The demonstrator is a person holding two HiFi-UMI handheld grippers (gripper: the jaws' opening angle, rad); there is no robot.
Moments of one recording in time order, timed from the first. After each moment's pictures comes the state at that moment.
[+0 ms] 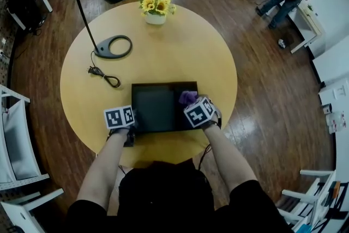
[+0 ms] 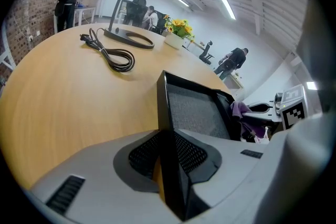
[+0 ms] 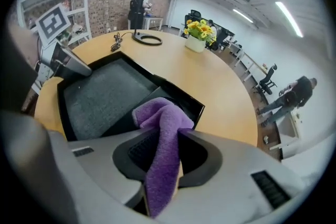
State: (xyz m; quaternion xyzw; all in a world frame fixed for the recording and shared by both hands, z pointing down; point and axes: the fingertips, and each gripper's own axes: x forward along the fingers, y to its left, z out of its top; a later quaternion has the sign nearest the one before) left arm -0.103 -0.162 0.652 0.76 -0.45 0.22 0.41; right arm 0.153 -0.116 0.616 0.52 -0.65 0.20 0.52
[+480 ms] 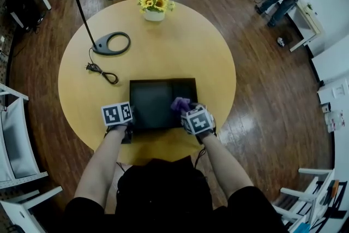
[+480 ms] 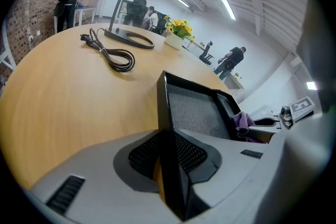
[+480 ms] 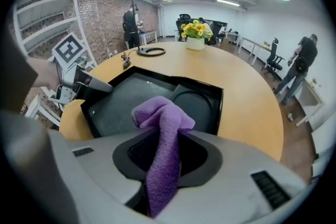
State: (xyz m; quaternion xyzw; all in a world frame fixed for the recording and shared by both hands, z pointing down) left arm -0.102 -0.164 0.650 0.76 -0.46 0.22 0.40; right arm 0.116 -0.078 0.635 0.50 -0.70 0.29 0.41
